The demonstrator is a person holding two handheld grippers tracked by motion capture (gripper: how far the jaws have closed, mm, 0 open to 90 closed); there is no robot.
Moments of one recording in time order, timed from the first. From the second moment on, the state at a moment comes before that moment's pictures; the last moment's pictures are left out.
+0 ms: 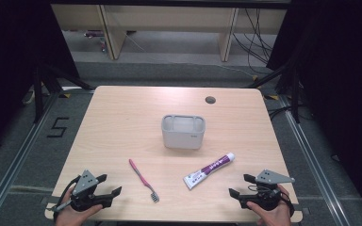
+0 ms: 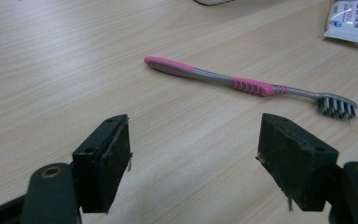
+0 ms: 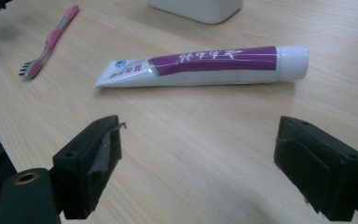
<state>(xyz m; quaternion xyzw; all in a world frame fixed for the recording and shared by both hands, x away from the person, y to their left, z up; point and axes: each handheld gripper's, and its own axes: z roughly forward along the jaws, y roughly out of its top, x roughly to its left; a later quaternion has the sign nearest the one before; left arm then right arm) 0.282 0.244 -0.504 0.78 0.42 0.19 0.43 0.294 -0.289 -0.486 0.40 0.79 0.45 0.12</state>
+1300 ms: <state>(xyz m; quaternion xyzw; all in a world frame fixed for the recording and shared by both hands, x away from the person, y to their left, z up) 0.311 0.198 -0.487 0.87 0.25 0.20 0.38 0.296 -0.287 -0.491 0.38 0.80 0.44 0.11</state>
